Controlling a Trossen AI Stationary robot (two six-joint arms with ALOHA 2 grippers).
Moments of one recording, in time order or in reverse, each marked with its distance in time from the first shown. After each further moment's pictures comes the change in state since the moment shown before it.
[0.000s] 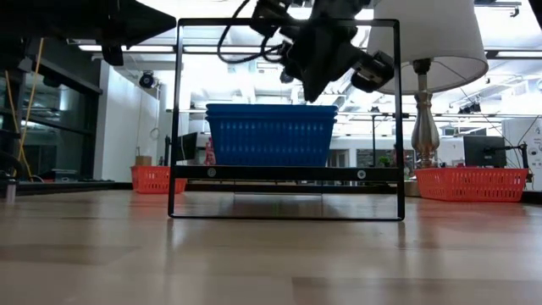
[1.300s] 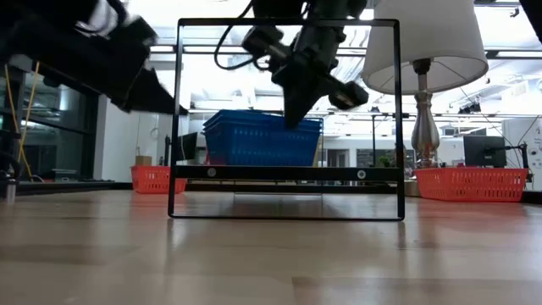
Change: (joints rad) left arm 0.199 0.000 0.143 -0.951 0.191 -0.438; right arm -0.057 0.037 0.000 0.064 0.182 -0.211
